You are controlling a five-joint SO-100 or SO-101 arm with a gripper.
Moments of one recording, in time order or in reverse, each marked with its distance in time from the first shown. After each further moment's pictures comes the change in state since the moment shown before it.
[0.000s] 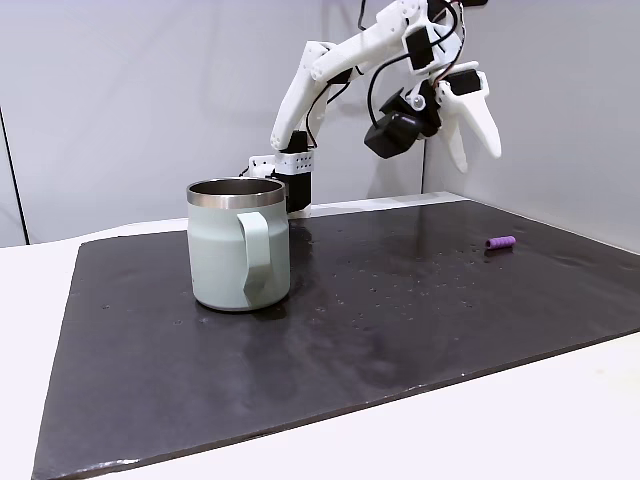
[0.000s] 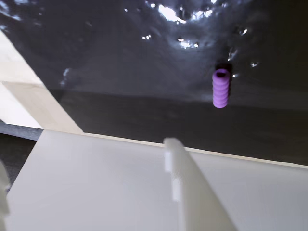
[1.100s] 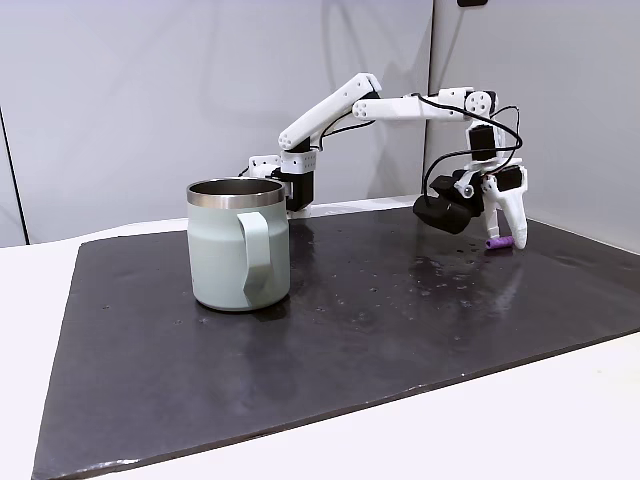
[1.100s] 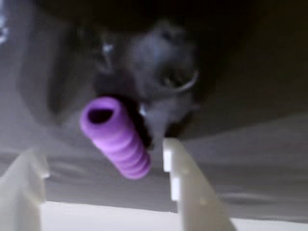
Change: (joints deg) arm -14.5 -24.7 -4.4 -13.2 14.4
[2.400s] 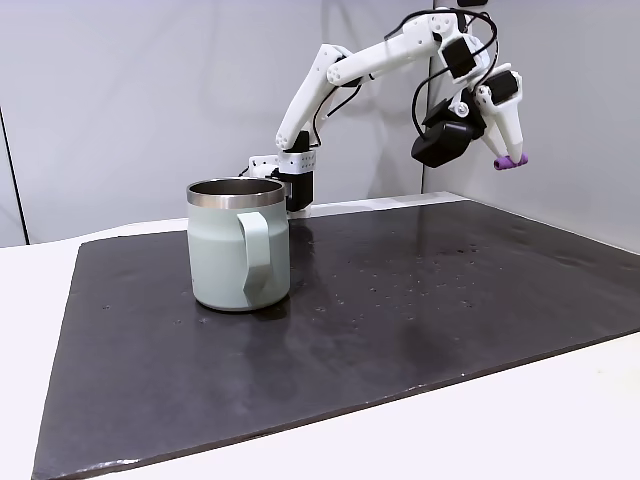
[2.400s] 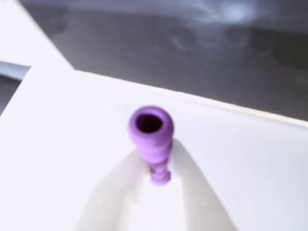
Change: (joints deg) arm 5.9 25.9 6.9 0.3 -7.2
